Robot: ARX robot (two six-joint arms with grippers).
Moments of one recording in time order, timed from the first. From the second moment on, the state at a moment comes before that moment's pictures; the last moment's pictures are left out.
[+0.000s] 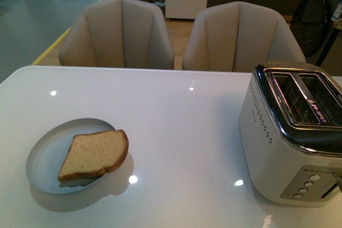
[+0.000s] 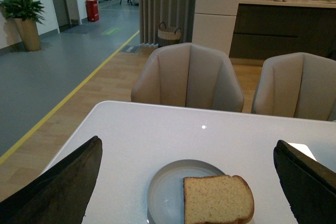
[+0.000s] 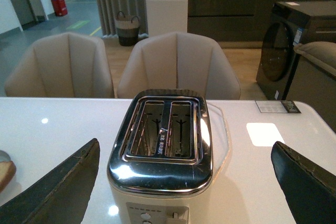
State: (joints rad) left arm 0.00 0.01 0.01 0.00 0.00 -0.01; right arm 0.00 0.01 0.02 0.00 0.00 0.00
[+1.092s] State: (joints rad) left arm 0.10 1.38 0.39 0.58 0.14 -0.37; right arm 0.00 0.01 0.02 0.00 0.00 0.00
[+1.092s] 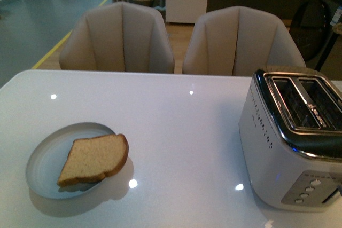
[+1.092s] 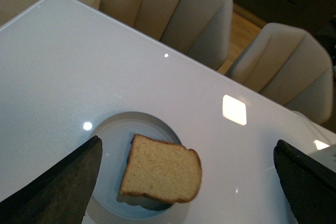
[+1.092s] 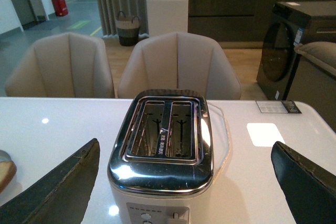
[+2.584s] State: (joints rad) left arm 0.12 2.40 0.87 0.63 0.13 -0.27; right arm 0.00 0.01 0.02 0.00 0.00 0.00
